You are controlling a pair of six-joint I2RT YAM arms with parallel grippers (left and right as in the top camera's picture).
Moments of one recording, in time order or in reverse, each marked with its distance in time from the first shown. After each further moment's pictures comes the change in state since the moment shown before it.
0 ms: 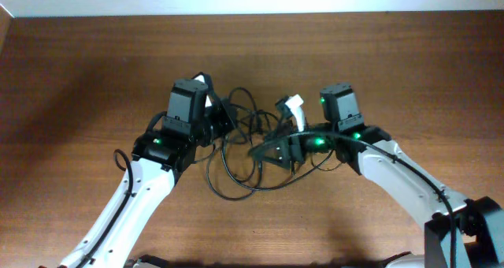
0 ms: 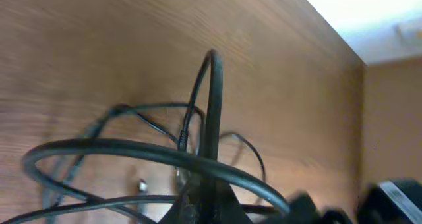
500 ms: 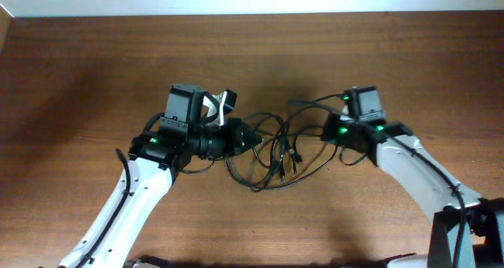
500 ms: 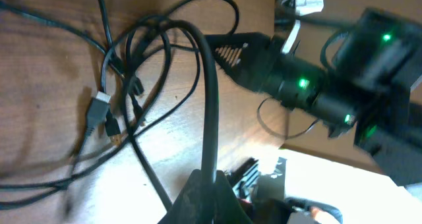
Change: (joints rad) left arm 0.028 0.000 -0.001 -0.139 0.502 0.163; right arm -0.195 0.001 0.002 -0.280 0.917 0.422
